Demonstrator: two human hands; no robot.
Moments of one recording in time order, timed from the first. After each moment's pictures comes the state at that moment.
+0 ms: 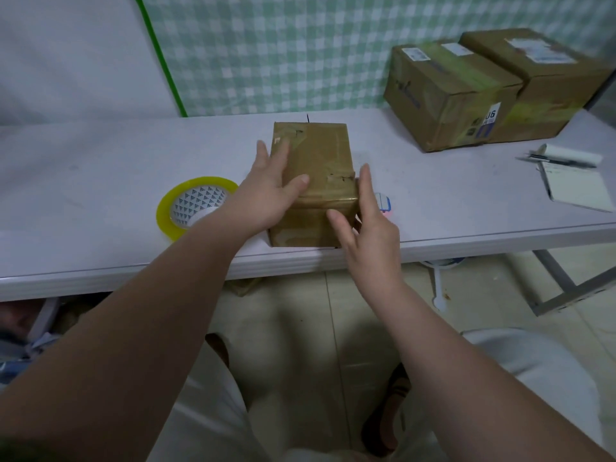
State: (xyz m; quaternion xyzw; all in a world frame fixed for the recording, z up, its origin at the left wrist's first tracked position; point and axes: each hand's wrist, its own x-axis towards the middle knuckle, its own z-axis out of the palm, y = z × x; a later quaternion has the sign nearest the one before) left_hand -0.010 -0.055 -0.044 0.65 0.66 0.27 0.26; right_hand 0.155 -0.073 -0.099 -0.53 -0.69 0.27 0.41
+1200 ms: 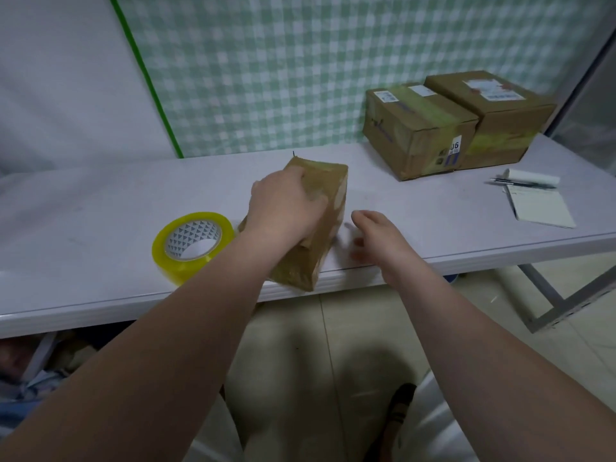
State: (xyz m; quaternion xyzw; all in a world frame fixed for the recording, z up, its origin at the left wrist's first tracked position) left_hand 0.053 -0.060 0.003 0.64 0.72 0.26 0.07; right_hand 0.197 -0.037 -0.059 -0.58 -0.48 0.55 0.36
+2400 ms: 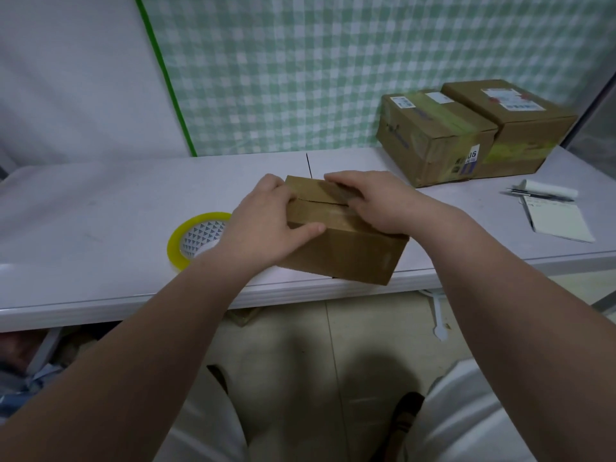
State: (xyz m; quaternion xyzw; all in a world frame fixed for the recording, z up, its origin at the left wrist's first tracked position) left_hand 0.001 -0.081 -0.010 0.71 0.67 0.21 0.06; right_hand 0.177 -0.013 0.013 -0.49 -0.85 0.18 0.09
